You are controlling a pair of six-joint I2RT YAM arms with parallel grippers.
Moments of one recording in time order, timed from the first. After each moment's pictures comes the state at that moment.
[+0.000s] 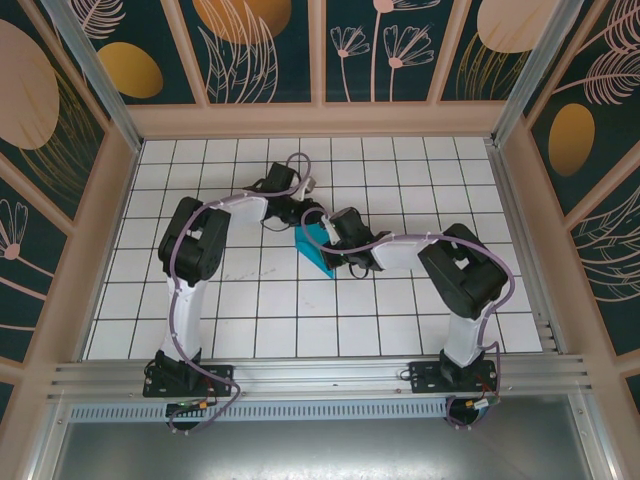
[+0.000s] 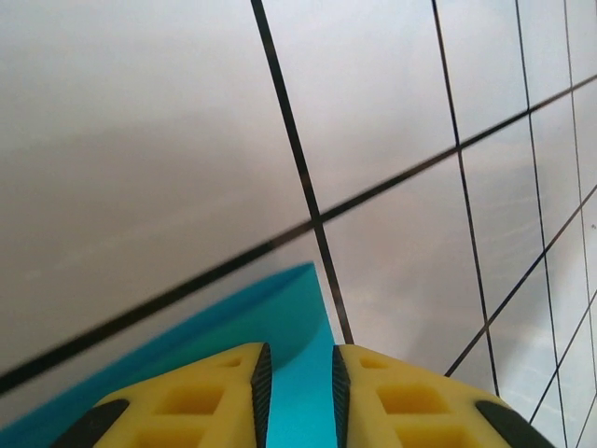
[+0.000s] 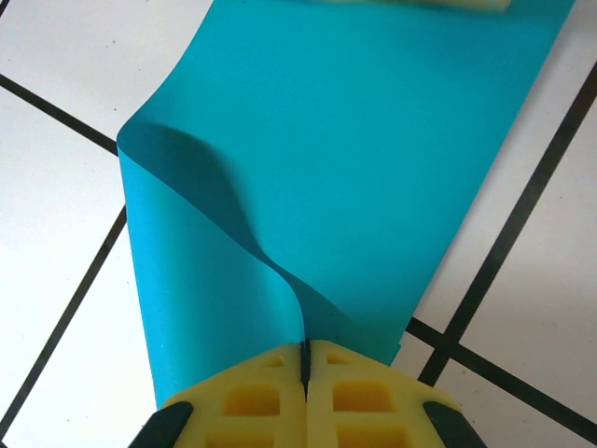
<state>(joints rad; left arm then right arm) -0.43 2.19 1.47 -0.22 0.59 -0.46 0.72 1.85 0.94 0.01 -0.11 0.24</state>
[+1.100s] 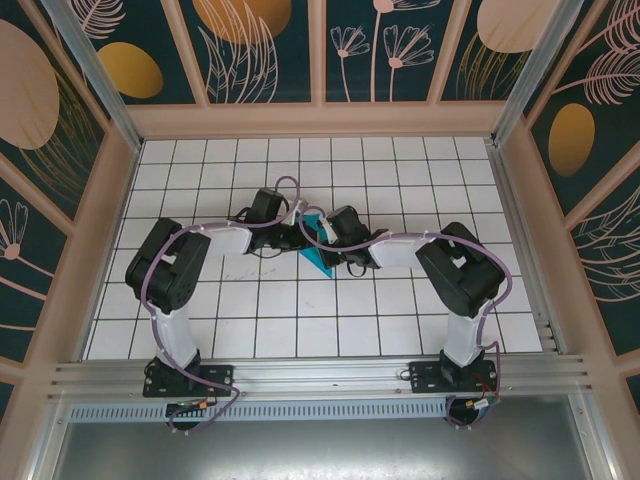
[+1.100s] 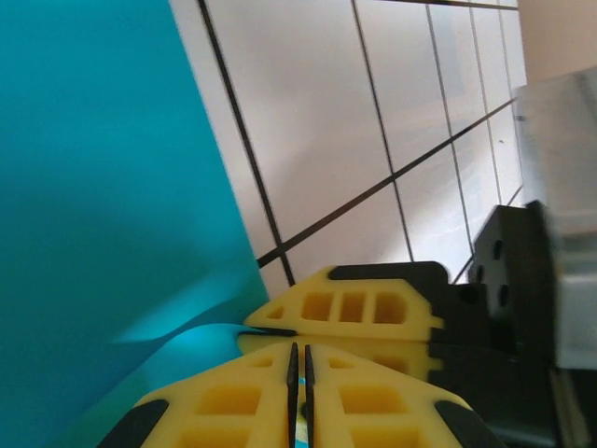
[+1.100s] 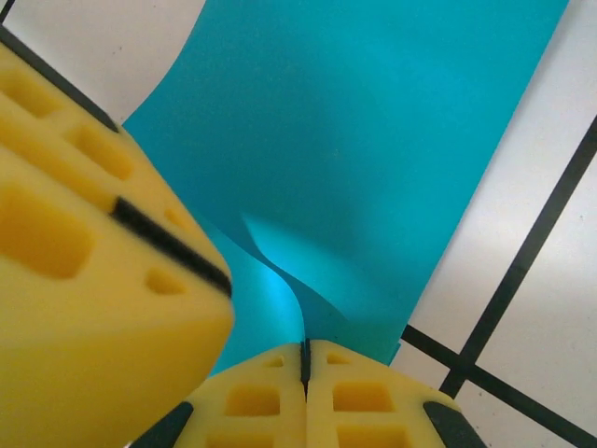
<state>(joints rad) -0.48 1.90 0.99 0.07 0.67 -0.57 0.73 1.87 0.97 -0.02 -0.11 0.24</state>
